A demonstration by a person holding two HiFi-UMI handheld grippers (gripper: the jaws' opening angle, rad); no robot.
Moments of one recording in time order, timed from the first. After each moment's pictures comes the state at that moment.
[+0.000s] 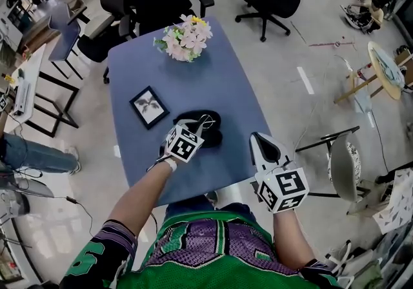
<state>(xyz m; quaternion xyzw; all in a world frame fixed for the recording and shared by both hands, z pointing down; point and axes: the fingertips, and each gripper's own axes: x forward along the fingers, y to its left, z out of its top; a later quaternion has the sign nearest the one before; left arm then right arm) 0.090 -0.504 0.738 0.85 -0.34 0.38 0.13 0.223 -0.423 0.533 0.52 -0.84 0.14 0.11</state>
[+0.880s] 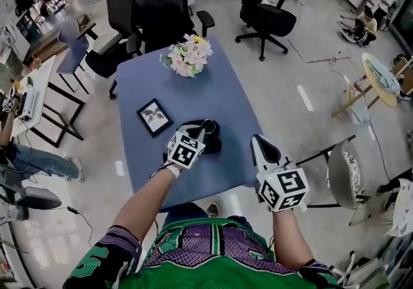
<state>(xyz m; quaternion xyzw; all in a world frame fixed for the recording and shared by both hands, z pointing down) 0.097 -0.498 0.671 0.86 -0.38 0.32 0.10 0.232 -0.408 0.492 0.52 -0.84 0.12 0.07</state>
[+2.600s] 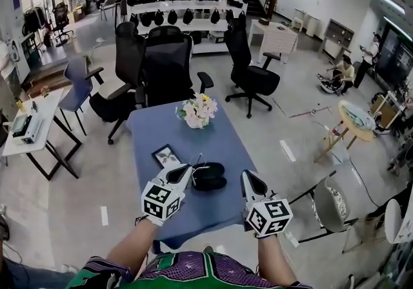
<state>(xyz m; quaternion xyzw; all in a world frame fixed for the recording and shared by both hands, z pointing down) -0.012 -0.393 0.448 0.92 -0.39 0.06 0.06 0.145 -0.347 0.403 0.56 -0.83 0.08 0.02</state>
